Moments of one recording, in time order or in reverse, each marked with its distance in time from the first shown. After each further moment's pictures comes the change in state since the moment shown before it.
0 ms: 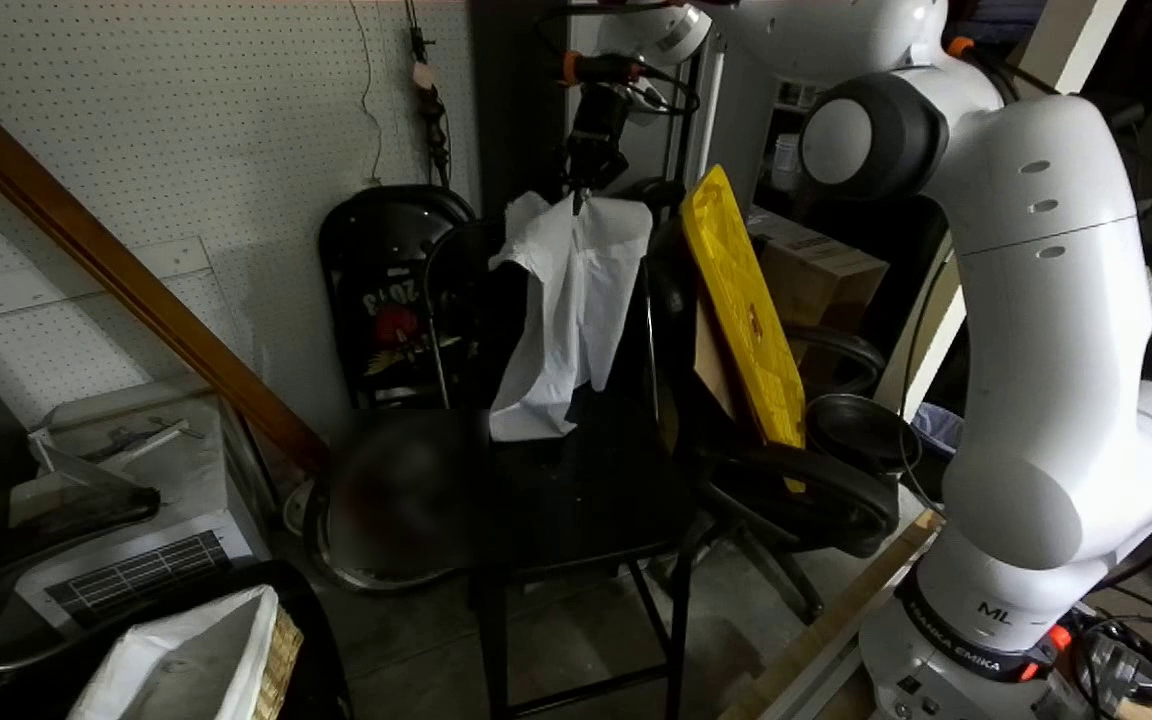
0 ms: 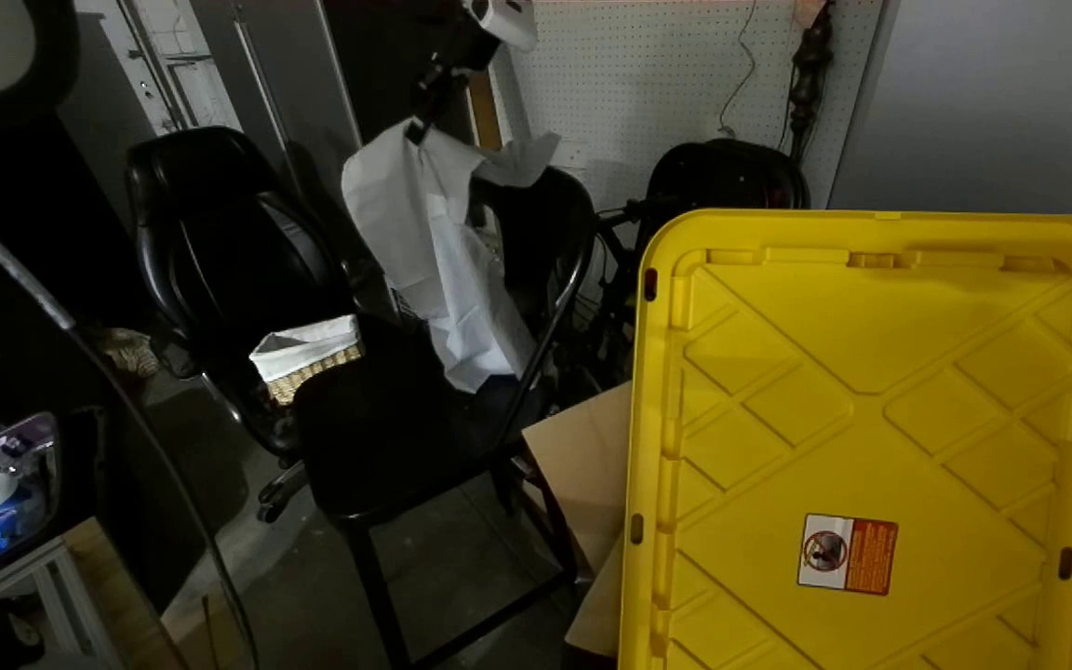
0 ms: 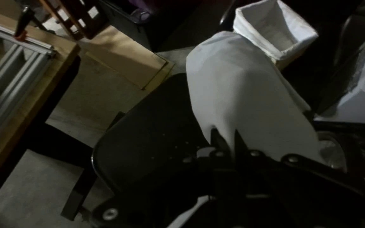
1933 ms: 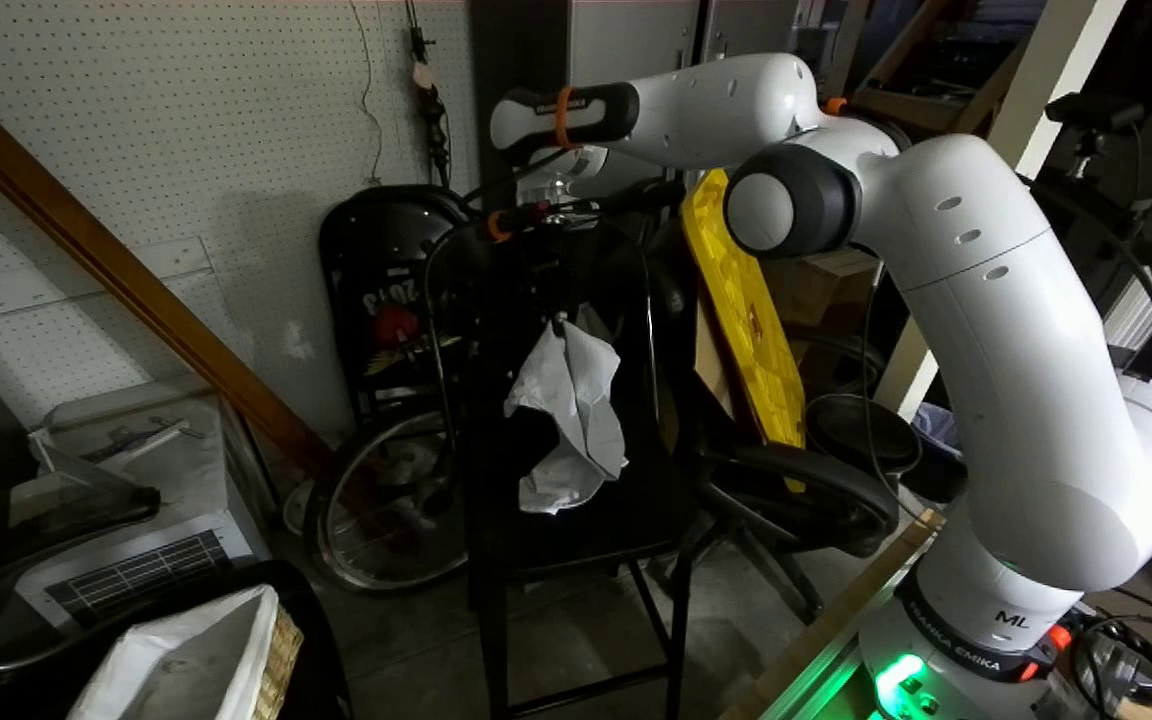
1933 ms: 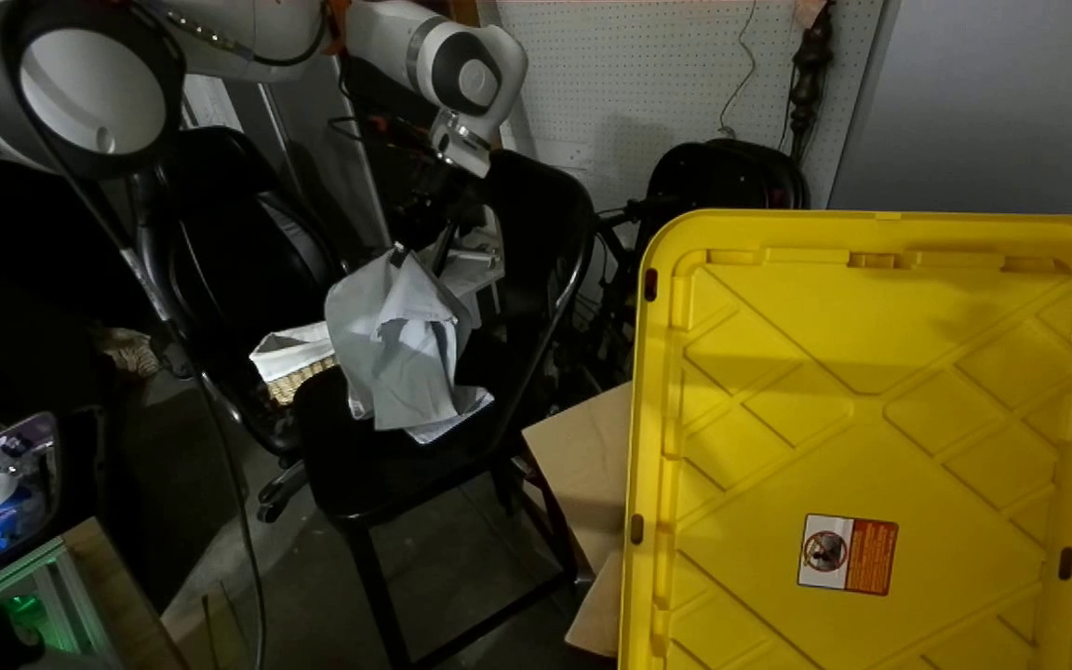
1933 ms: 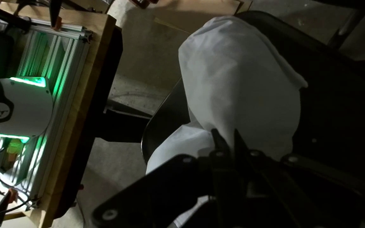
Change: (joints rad) arm 0.251 0.195 -0.090 -0.078 -0.222 0.054 0.231
